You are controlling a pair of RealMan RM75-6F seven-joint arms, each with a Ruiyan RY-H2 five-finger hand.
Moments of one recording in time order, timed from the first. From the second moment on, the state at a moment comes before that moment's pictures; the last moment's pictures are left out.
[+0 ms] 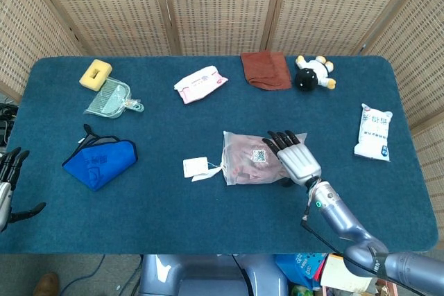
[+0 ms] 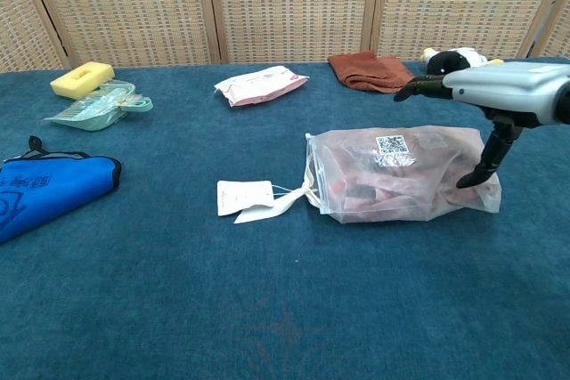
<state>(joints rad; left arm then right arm) -0.10 -1.04 -0.03 -1.71 1.43 1.47 0.03 0.66 -1.34 0.23 -1.64 -1.12 0.83 -0.45</state>
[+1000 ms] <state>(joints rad) -0.12 -1.07 -0.06 -1.70 1.37 1.43 0.09 0.86 -1.56 0.15 -1.34 -0.78 0.78 -0.62</state>
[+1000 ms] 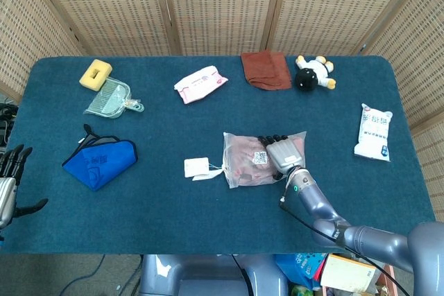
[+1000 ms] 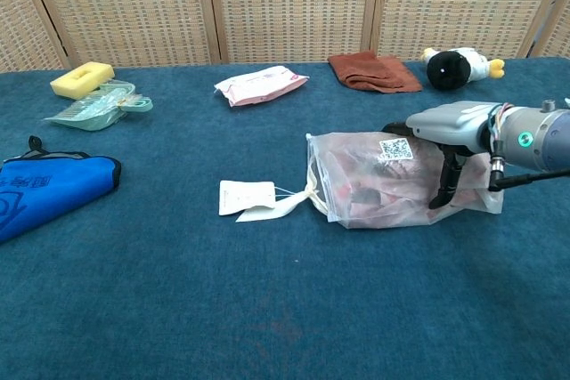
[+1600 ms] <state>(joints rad) -0.16 -1.10 -0.08 -1.67 1.40 1.41 0.12 0.80 -1.51 0.14 -1.37 -1.10 0.81 -0.30</state>
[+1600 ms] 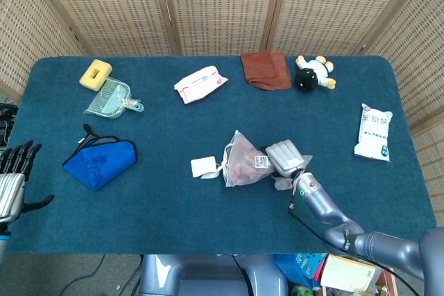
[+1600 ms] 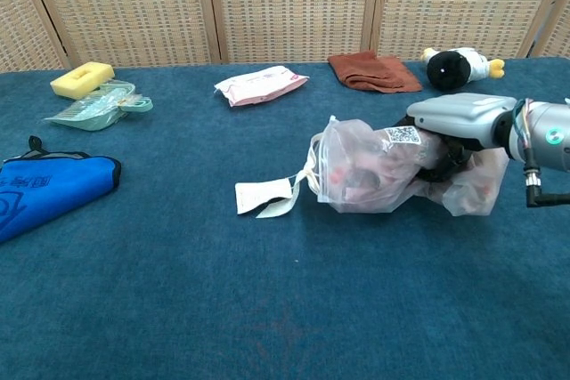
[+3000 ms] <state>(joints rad) -0.75 -1.39 -0.18 -1.39 1.66 1.08 -0.18 1.00 -1.43 0.26 -1.64 -0.90 0.72 -0.16</state>
